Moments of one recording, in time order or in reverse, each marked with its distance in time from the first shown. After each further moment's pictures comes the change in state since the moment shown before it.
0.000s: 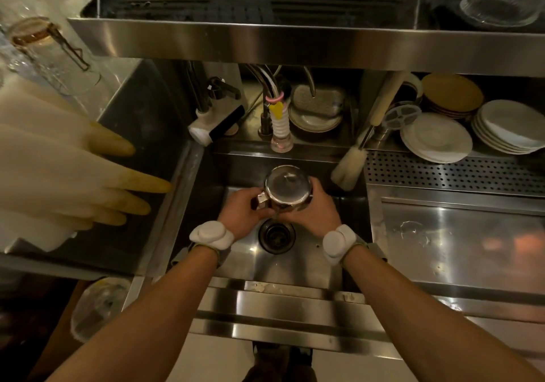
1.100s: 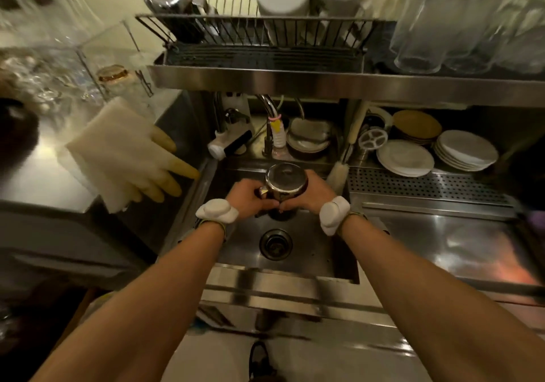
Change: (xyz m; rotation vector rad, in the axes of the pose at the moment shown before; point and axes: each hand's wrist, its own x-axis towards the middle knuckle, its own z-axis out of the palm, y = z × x) left_hand -0.067 0.065 -0.052 0.020 0.020 0.016; right_hand -0.014 -0.035 -0.032 -0.265 -0.065 -0.144
